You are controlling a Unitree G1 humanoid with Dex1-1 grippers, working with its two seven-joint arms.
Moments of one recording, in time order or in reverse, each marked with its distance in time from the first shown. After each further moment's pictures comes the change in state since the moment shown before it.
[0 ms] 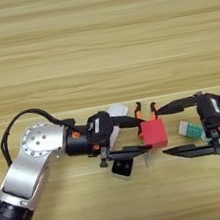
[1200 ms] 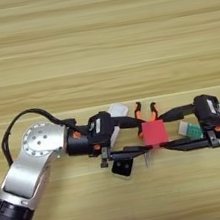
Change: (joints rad) left arm -0.005 -0.001 -0.008 0.008 0.002 -0.002 0.005; right arm -0.016 0.004 0.022 0.028 -0.009 -0.003 0.001
